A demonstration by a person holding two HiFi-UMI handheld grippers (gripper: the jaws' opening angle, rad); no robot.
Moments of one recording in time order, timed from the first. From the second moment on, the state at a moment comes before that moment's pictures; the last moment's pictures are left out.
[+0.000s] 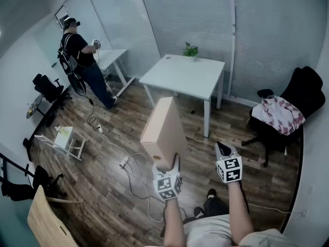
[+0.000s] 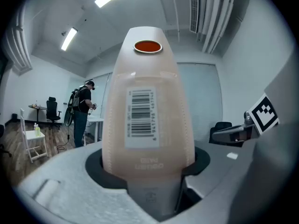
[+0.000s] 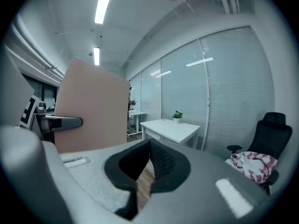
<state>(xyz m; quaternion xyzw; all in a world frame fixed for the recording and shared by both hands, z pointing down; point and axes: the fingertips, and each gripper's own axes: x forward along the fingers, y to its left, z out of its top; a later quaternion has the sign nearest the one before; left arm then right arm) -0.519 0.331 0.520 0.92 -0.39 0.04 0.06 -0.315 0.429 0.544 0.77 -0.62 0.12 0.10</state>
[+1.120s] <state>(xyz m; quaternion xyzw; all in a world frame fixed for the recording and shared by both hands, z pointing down) -0.491 0.201 0.522 0.89 -0.45 0.04 0.06 -0.172 0.355 0.558 0.79 -0.60 0.14 0.04</state>
